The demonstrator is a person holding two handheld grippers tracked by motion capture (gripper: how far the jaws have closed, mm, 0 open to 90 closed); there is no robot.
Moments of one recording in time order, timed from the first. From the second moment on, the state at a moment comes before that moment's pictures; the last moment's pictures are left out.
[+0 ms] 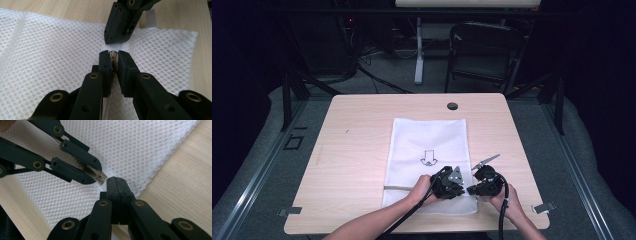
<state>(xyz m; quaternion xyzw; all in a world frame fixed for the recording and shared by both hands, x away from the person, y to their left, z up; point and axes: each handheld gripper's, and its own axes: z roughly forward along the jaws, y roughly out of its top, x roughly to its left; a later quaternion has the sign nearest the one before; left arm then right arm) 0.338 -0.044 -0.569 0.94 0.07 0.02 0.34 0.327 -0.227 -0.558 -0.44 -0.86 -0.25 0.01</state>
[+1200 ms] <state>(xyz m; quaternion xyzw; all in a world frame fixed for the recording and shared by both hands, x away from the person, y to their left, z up) 0.335 -0.020 -0.563 0.94 0.08 0.04 0.34 0.328 -0.224 -0.555 -0.42 -0.88 -0.22 0.00</state>
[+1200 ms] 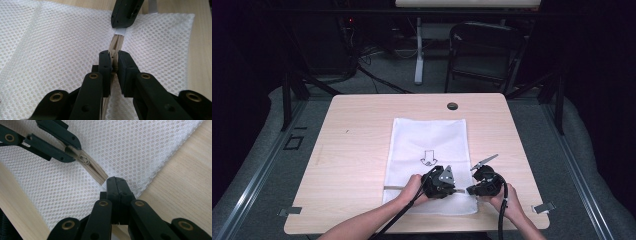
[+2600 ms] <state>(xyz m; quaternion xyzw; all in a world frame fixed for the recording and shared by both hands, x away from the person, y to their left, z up) 0.336 0.010 -0.558 0.94 0.08 0.04 0.33 0.328 -0.224 -0.555 -0.42 -0.88 -0.22 0.00</state>
